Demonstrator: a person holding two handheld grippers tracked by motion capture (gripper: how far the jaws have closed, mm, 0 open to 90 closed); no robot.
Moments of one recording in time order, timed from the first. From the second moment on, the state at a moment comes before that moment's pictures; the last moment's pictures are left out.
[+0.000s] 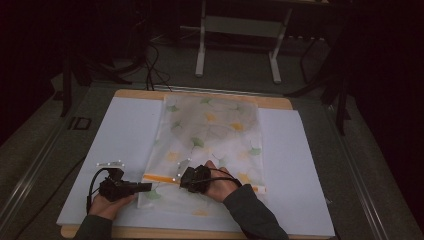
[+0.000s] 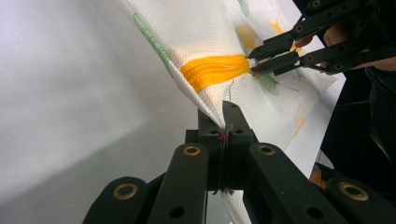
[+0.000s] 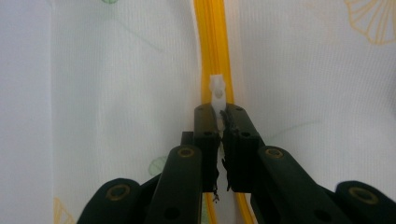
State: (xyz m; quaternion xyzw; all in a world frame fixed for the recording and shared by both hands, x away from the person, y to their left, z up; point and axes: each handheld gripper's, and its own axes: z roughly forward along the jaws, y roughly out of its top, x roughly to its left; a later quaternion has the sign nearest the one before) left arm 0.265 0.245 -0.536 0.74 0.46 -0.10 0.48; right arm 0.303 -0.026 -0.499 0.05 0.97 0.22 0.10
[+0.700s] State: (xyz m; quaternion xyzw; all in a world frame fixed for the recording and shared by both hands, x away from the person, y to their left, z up) left arm 0.265 0.246 -0.535 0.74 0.46 -0.10 0.48; right arm 0.300 -0.036 -0.494 0.05 0.97 0.21 0.11
